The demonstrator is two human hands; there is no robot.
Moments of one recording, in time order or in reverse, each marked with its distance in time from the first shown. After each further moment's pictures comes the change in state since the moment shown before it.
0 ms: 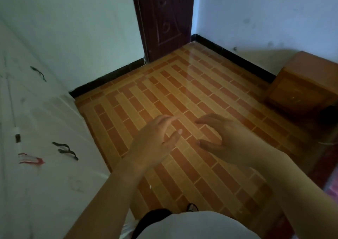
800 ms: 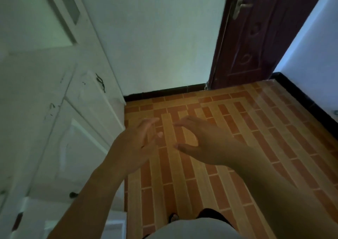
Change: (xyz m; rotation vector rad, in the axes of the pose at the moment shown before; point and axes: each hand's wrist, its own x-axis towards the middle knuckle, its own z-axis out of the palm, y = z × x) left_hand 0.229 -0.209 -0.203 0.047 0.409 -0.366; right_hand 0.467 -0.074 -0.056 0.021 -0.209 -0.523
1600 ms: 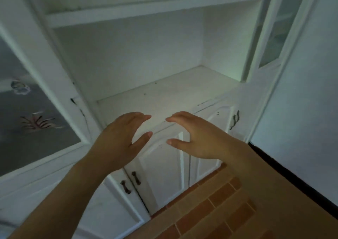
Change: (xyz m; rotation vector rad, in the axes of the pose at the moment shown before) left_hand -0.001 -0.015 -0.119 0.496 0.623 -0.908; right_hand 0.291 -0.117 -0.031 0.072 -0.469 -1.203
